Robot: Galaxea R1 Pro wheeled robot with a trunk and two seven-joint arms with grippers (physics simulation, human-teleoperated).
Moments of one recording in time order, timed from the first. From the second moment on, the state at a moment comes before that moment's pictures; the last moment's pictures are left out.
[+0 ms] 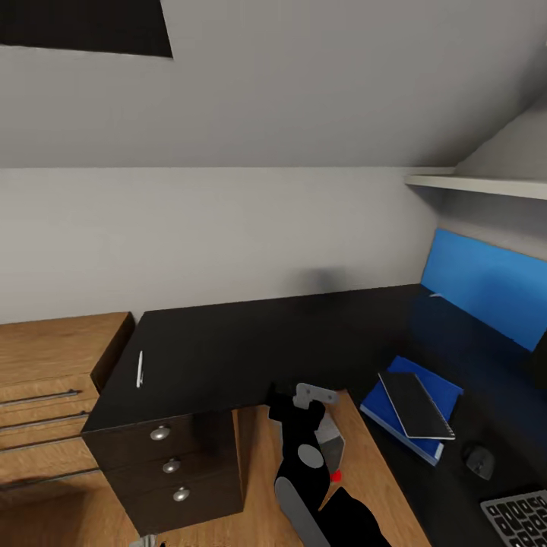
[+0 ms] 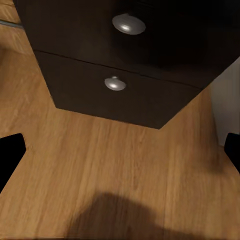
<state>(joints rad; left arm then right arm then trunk) 0.16 0.32 -0.53 -1.32 0.82 -0.10 0.56 -0.33 0.15 0.66 -1.42 -0.47 0.22 -0.82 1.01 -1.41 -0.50</state>
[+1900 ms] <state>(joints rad) 0.16 0.32 -0.54 -1.31 0.82 -0.10 0.56 -0.33 0.16 0.74 -1.37 -0.42 0.19 -0.82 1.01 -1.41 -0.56</state>
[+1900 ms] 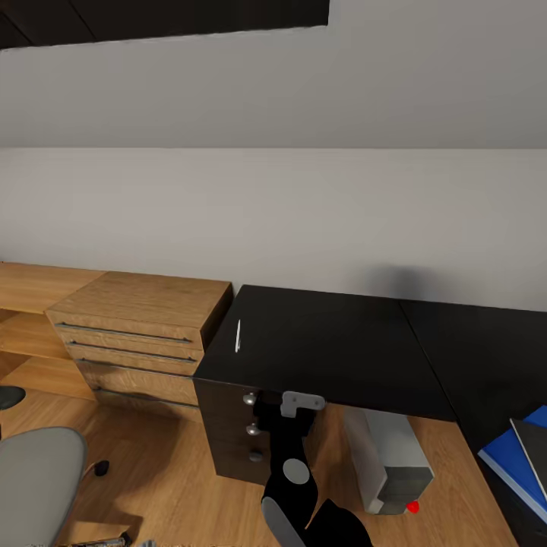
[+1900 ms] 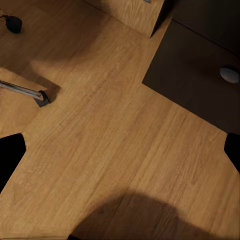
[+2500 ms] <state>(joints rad) 0.16 0.32 -0.54 -1.31 0.82 -0.10 0.56 -0.33 0.16 0.75 -1.37 -0.42 0.19 -0.82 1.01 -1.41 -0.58</state>
